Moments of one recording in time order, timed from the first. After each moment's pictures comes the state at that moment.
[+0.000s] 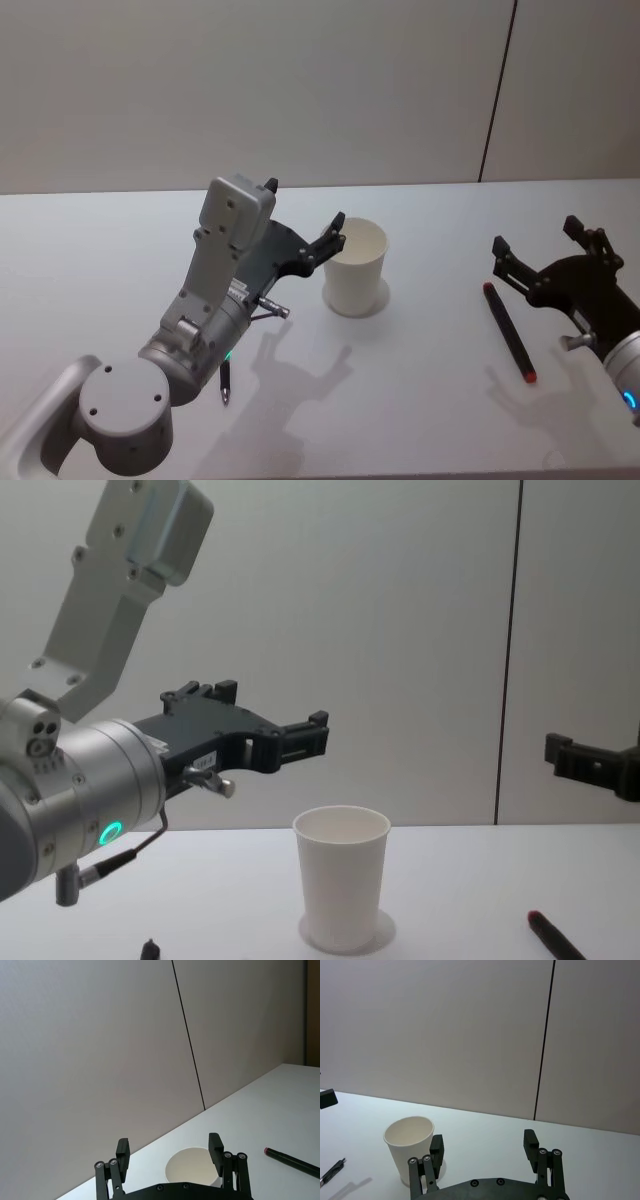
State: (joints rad) left arm -0.24 0.38 0.45 -1.63 -0.20 0.01 -0.01; right arm -0.01 0.33 -0.23 -1.77 0.28 0.05 0.05
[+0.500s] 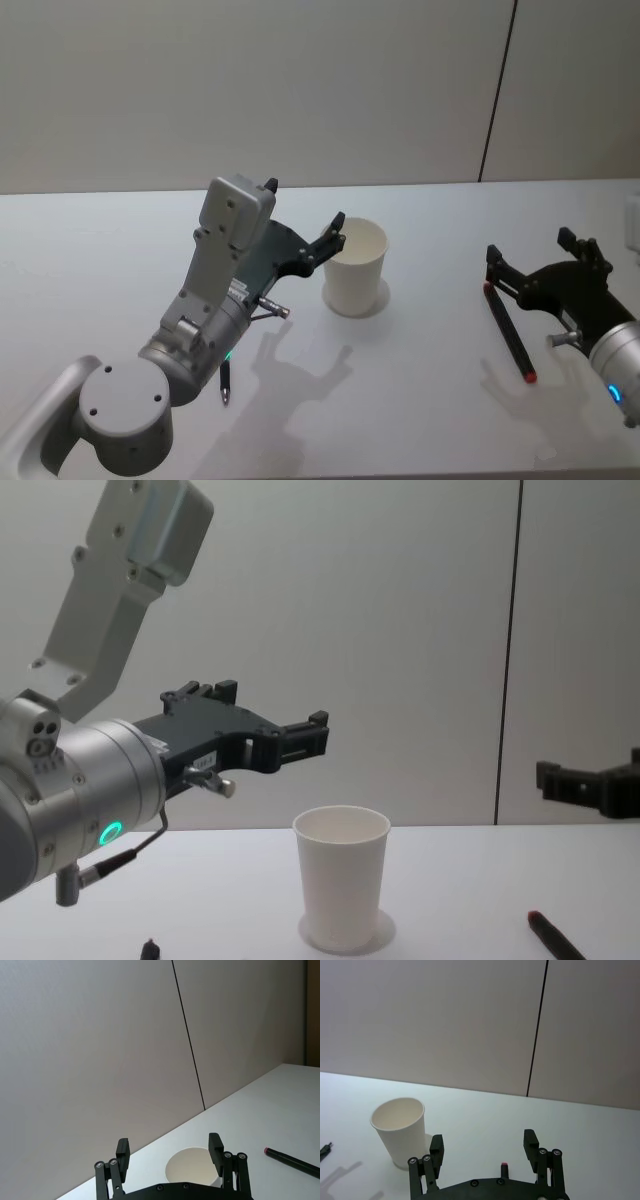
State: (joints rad) left arm -0.24 0.38 0.45 -1.63 -0.20 0.01 -0.01; right arm 0.01 0.29 -0.24 -1.79 0.25 0.22 -0.01
